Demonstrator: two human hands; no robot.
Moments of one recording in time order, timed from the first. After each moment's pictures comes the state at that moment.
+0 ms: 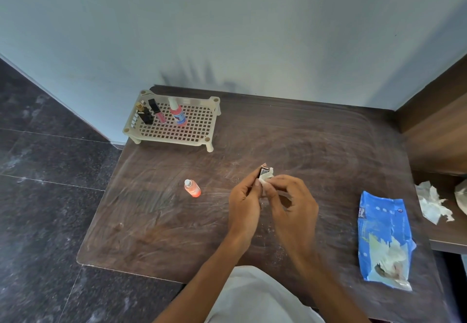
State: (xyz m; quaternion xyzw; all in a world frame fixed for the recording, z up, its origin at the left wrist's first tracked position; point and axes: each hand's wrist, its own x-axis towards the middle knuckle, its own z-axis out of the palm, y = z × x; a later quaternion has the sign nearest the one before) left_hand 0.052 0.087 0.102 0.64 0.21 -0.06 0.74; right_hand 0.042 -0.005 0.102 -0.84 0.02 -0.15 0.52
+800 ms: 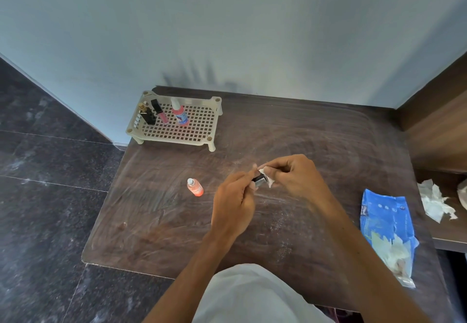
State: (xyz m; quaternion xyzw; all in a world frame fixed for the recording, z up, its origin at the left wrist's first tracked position) left_hand 0.053 0.125 0.085 0.87 -0.01 0.06 0.49; right_hand 0.108 -0.026 0.136 -0.86 0.02 0.17 0.48
